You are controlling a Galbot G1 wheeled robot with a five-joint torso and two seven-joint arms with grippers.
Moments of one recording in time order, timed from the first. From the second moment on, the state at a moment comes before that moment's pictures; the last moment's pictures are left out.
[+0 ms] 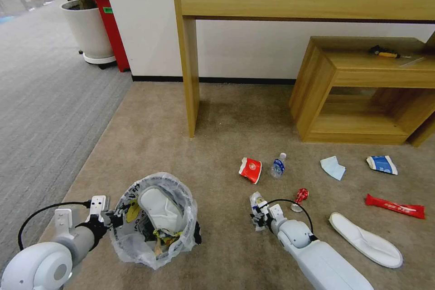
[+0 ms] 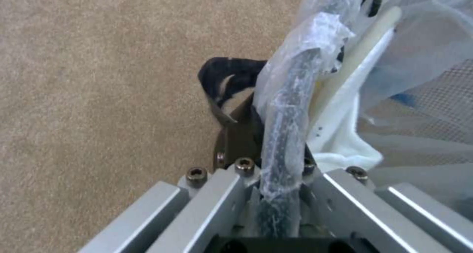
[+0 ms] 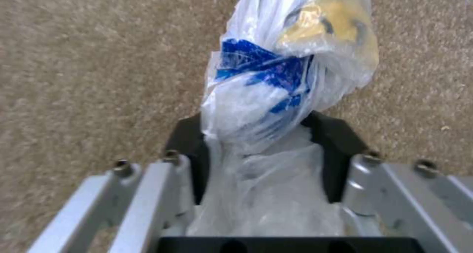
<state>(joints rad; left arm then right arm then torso) 1.63 -1.03 -0.79 -2.16 -0.80 0.74 -0.06 -0.96 1.14 -0.01 1.24 0.27 -0.42 -0.01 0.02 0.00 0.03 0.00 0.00</state>
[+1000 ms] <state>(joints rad) 1.60 -1.02 -0.77 -2.14 -0.80 0.74 -0.06 -0.52 1.11 -0.29 1.75 0.58 -0.39 -0.52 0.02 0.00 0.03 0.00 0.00</state>
